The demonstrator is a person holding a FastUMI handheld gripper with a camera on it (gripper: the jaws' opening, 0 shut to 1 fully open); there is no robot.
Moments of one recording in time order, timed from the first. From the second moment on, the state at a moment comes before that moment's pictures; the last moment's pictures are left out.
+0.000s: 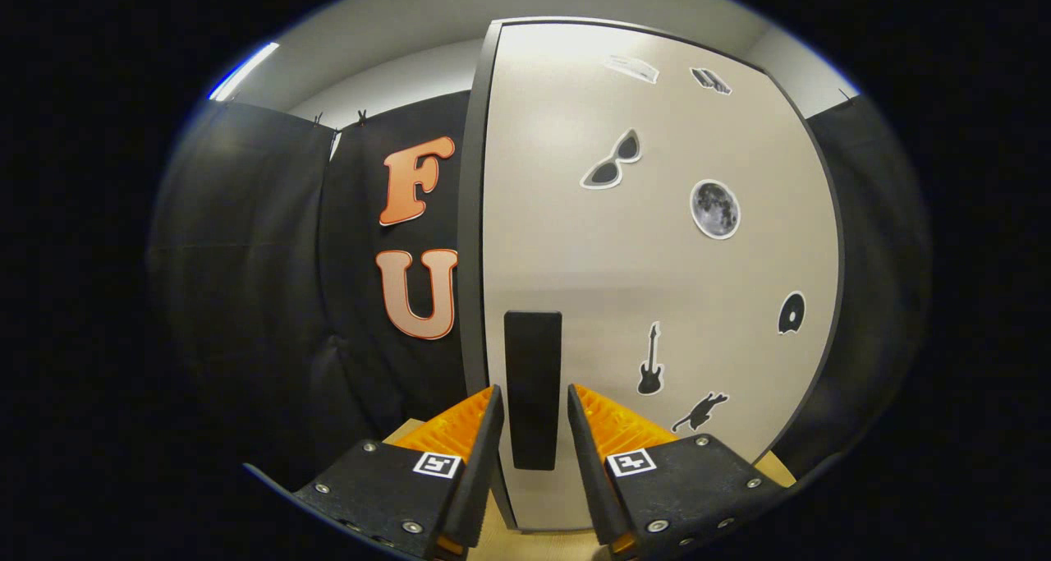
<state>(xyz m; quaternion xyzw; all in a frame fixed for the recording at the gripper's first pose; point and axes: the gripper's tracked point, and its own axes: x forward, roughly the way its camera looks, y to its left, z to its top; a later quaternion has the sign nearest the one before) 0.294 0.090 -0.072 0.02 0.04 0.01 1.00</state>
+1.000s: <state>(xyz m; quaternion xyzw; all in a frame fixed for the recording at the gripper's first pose) 0.305 0.092 -0.081 0.02 0.06 0.00 1.00</state>
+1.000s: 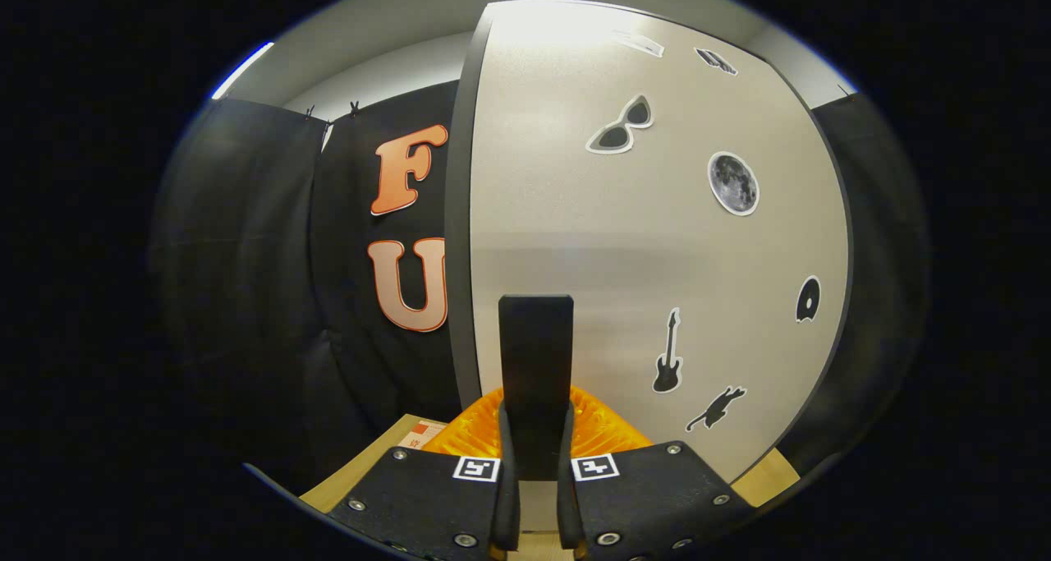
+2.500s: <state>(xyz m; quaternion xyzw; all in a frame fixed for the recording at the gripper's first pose) 0.185 0.008 -0.077 0.05 0.04 0.06 1.00</state>
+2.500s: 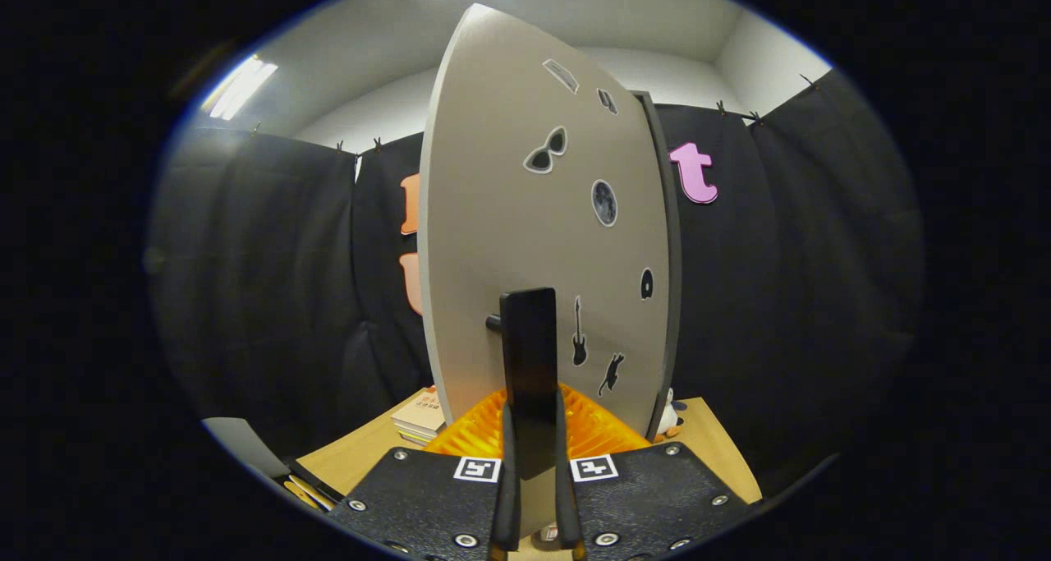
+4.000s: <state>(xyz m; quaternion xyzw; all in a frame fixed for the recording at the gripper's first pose) 0.162 -0.113 -0.085 0.05 0.04 -0.11 0.99</state>
